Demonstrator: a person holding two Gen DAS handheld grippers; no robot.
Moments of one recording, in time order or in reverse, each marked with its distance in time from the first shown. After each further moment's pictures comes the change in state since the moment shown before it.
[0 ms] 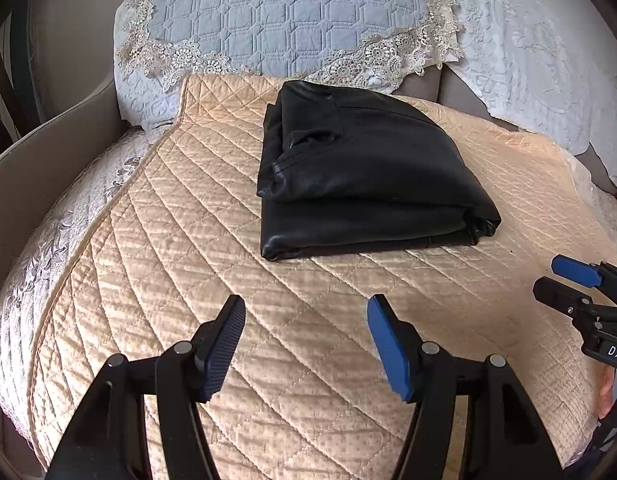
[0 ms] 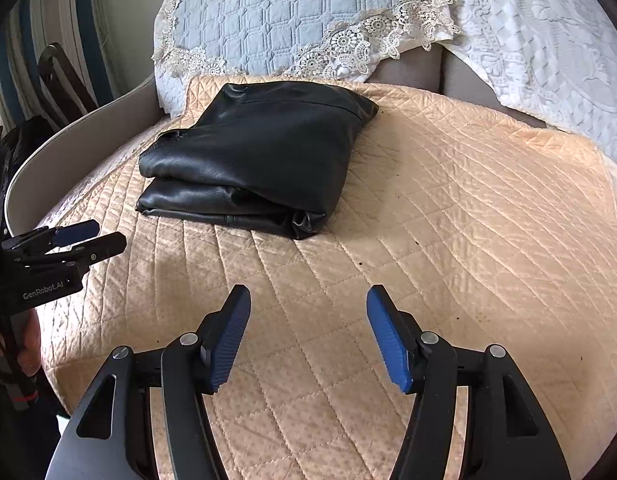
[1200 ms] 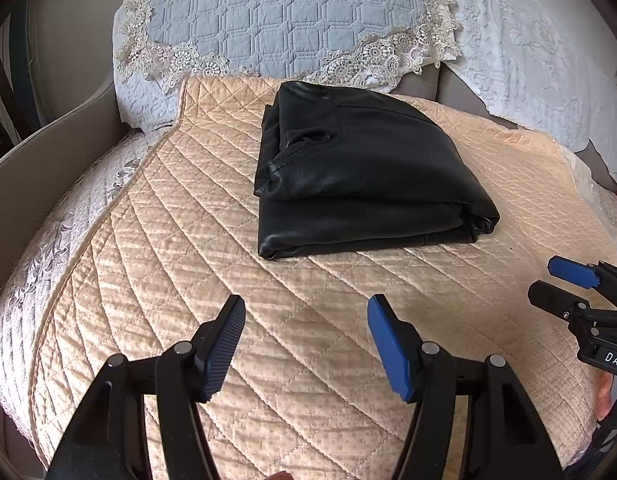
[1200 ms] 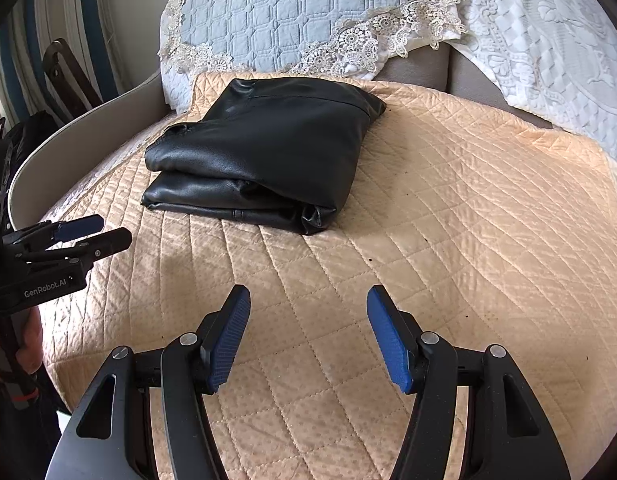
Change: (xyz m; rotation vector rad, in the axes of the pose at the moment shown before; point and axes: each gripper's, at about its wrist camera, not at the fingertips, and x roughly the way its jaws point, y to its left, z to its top) left arm -0.002 -0.004 -0.001 0.006 -0.003 0.011; right arm 0.002 0.003 -0.003 -0.016 0.005 0.014
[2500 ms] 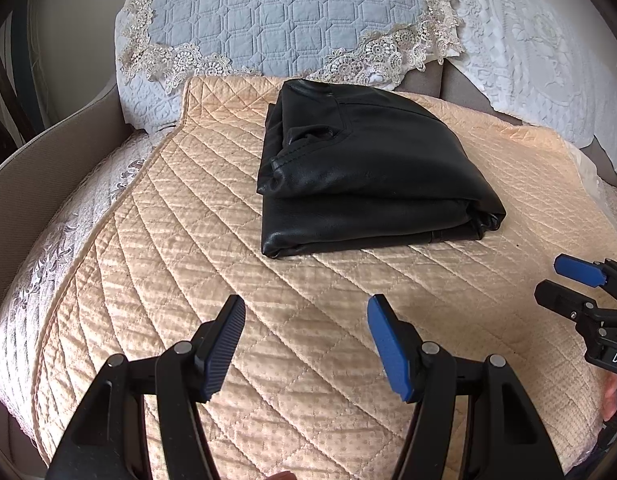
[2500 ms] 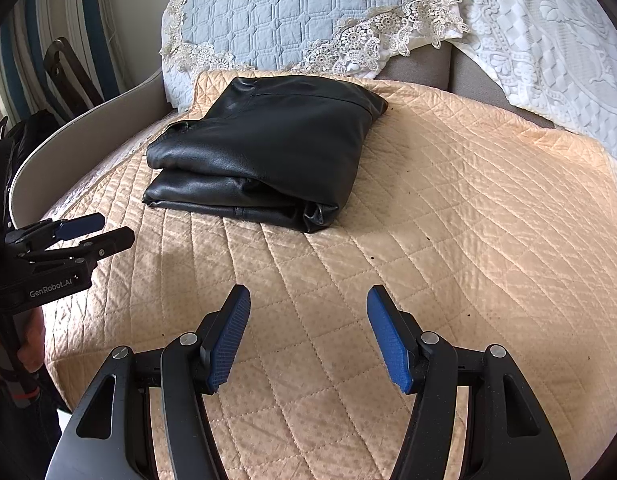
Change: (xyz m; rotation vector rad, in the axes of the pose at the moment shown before) left arm 0.002 -0.001 -0.002 0.003 0.001 0.020; right arm 0.000 0.001 0.000 0.000 0.001 0.004
